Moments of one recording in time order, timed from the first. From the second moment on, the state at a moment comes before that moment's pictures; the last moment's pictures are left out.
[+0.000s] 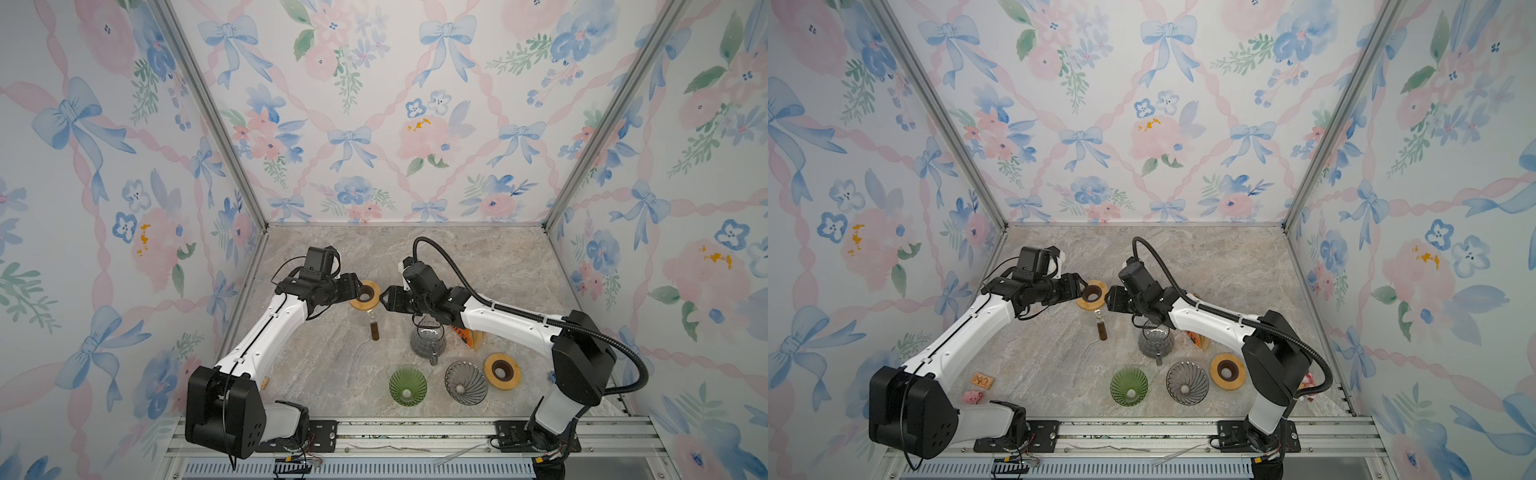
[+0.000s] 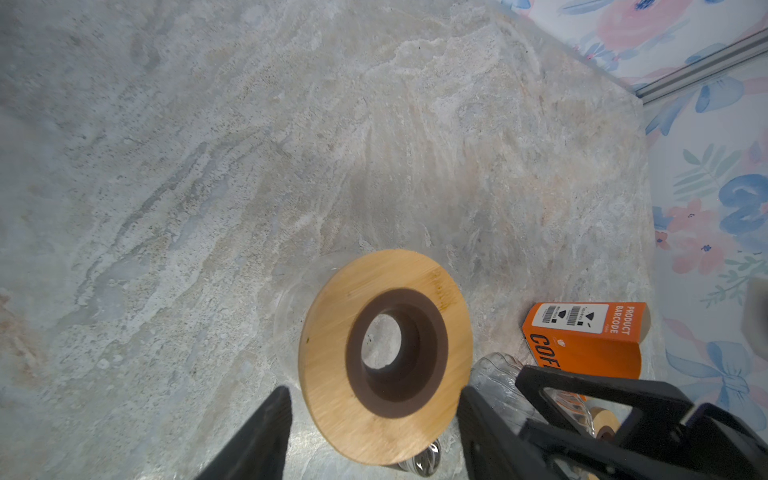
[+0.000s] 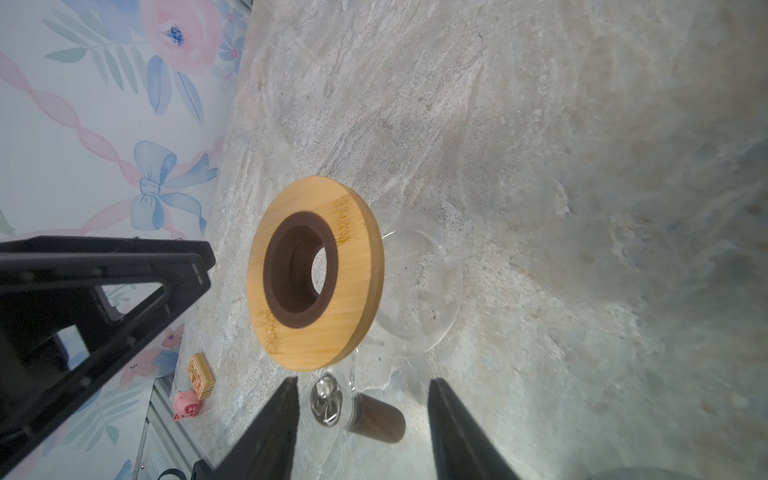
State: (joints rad) left arm -0.25 1.33 1.05 -0.60 0.23 -0.46; right arm 0.87 1.73 1.26 -0.22 -0.05 0.82
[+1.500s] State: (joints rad) left arm -0.24 1.42 1.05 -0.60 0.30 -0.44; right arm 0.85 1.84 1.33 -0.17 -0.08 0.85
